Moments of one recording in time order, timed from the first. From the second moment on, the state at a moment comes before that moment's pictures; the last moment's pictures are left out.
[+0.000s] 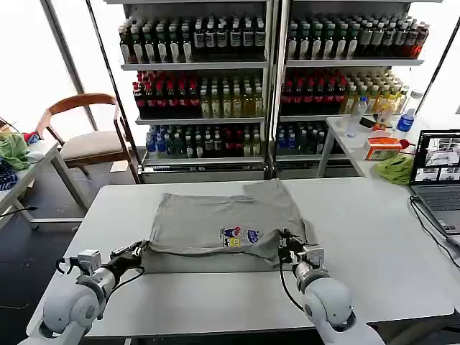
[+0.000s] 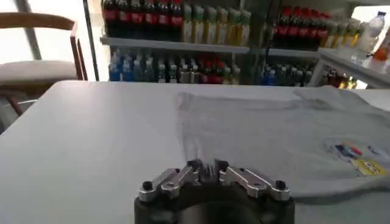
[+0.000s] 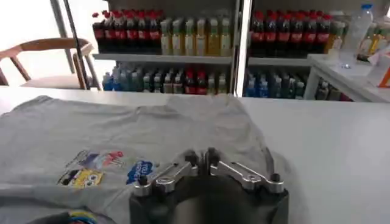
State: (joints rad) left arm 1.23 -0.97 -0.51 -1.87 -0.72 0.58 -0.06; right arm -1.05 1.24 0.22 1.87 0.40 -0.58 0.25
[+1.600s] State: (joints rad) left arm 1.47 -1.05 -0.59 -2.01 -0.66 0.58 -0.09; right arm -1.41 1.18 0.36 2.09 0.50 -0.58 0.40
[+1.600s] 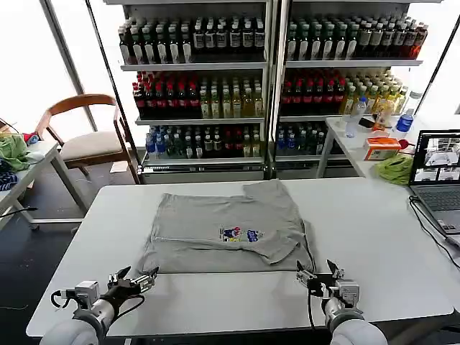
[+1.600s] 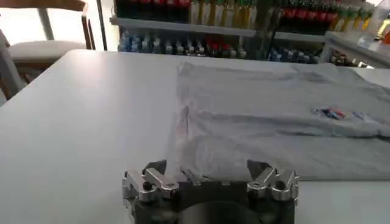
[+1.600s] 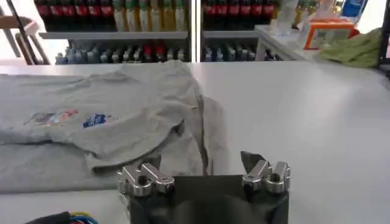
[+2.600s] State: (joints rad) left arm 1.47 -1.06 -0.59 -1.97 -0.65 0.55 -0.07; right arm -1.42 1.18 0.34 2.05 0.50 -0.58 0.38
